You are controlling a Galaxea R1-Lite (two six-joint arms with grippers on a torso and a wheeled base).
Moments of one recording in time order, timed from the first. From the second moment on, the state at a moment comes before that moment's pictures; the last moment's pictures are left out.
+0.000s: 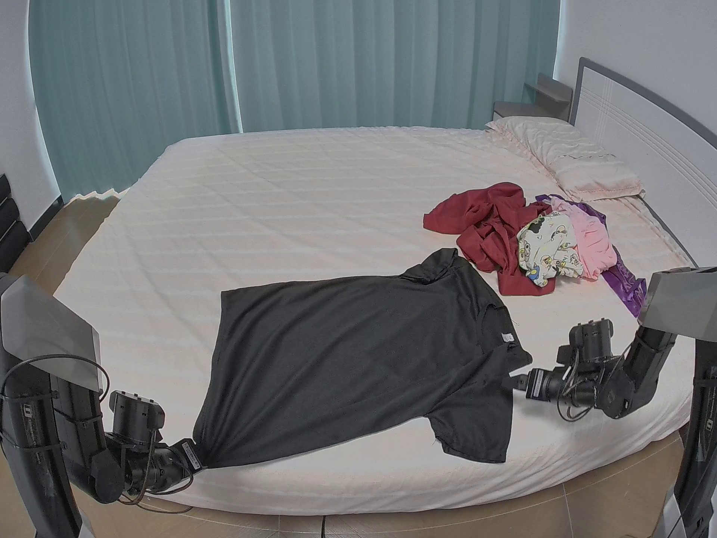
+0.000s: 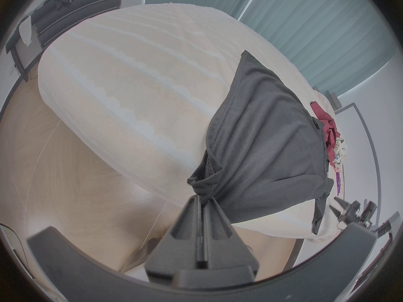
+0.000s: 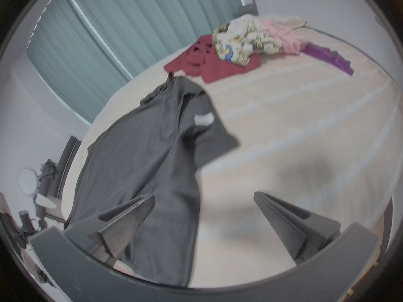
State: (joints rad) left arm -0.13 2.23 -0.05 -1.22 -0.05 -0.72; right arm 0.12 2.31 -0.63 -0.92 0.14 0.37
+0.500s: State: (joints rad) left arm -0.12 2.25 -0.06 -1.22 -0.06 -0.73; right arm 0.31 2.27 -0.35 -1.03 0.17 0.49
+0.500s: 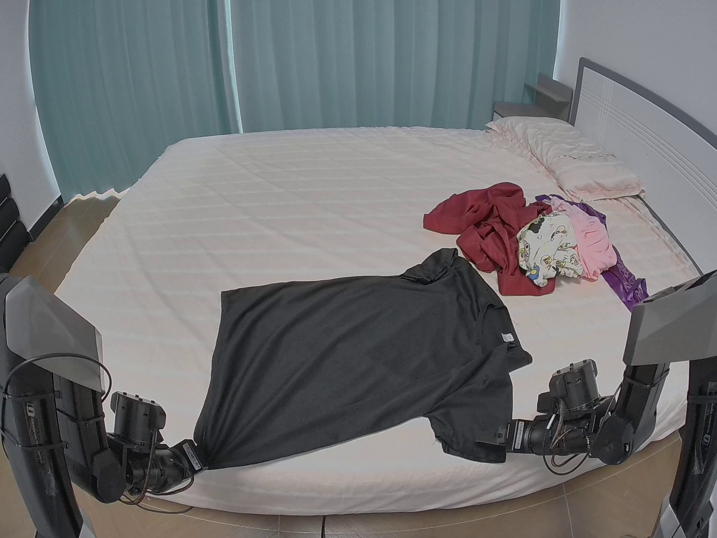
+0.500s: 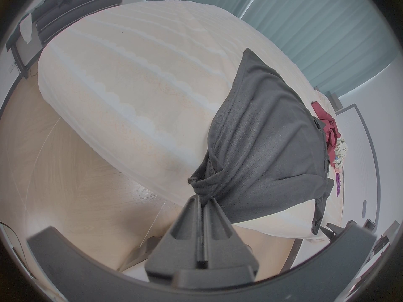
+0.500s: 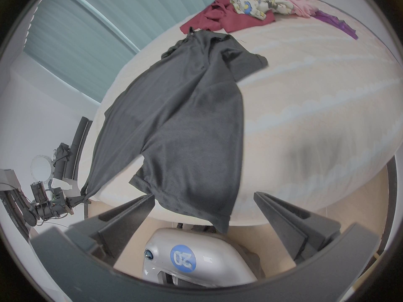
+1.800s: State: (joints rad) left arm -0.12 2.25 -0.06 -1.22 -0.06 -0.73; right arm 0.46 2.38 -0.36 -1.13 -0.11 0.78
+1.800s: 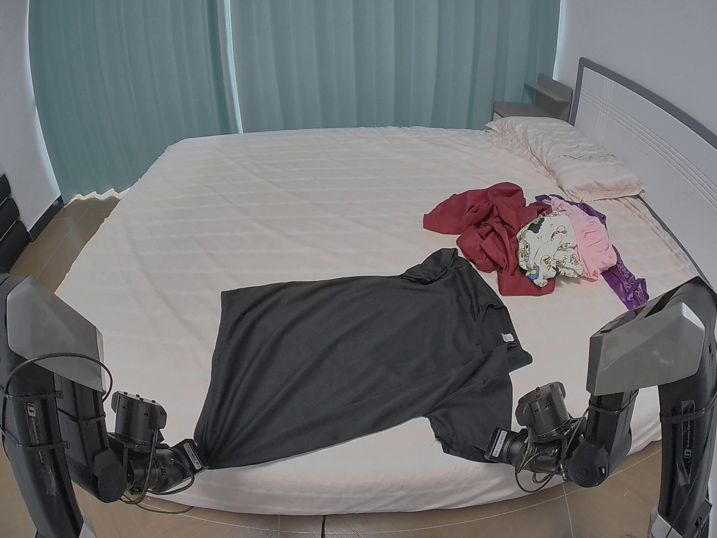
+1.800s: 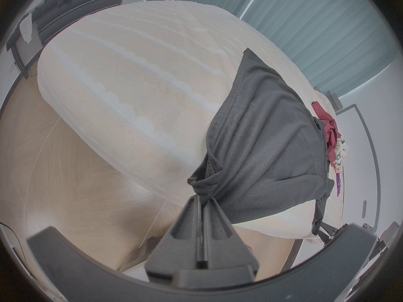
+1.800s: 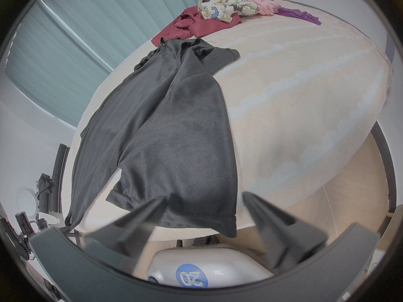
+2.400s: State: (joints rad) left arm -0.12 2.25 -0.06 -1.22 -0.06 -0.72; right arm 0.41 2.30 -0.23 -1.12 -0.04 0.75
